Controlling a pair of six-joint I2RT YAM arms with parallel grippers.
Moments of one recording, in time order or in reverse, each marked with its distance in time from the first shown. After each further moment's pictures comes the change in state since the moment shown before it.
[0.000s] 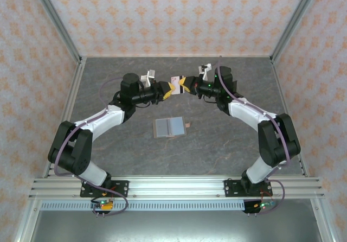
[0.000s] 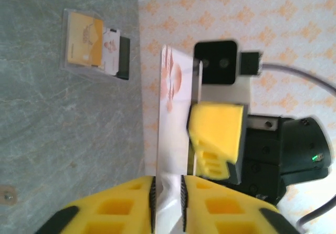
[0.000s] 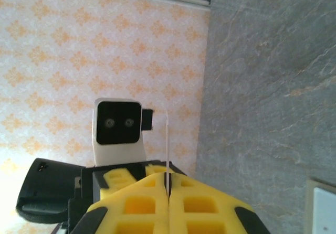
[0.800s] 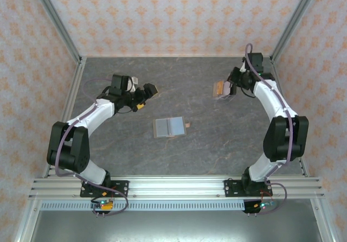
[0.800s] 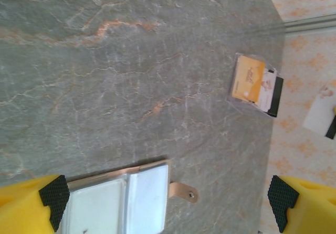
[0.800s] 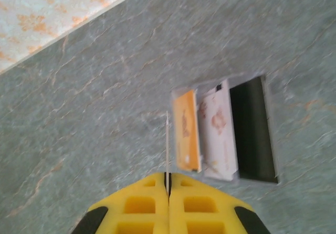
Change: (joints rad) left arm 0.179 0.003 0.083 -0.629 -0.211 0.451; right arm -0.353 0.042 0.348 -0.886 0.620 -0.744
